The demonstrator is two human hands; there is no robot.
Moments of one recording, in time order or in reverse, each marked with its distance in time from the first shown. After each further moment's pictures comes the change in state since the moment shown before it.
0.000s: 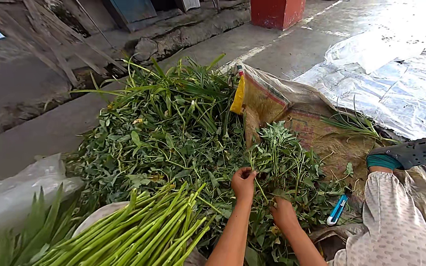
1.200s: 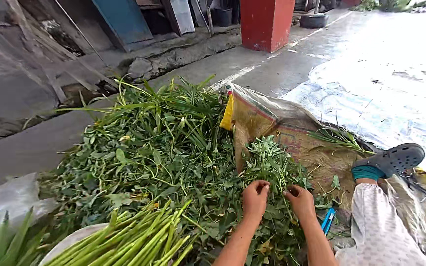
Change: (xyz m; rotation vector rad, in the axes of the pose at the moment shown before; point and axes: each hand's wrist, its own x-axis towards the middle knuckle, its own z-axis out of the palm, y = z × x) left_hand -0.025 0.029 0.044 0.253 -0.374 0.139; right_hand 0.026 0.034 -0.097 0.319 0.407 -0.064
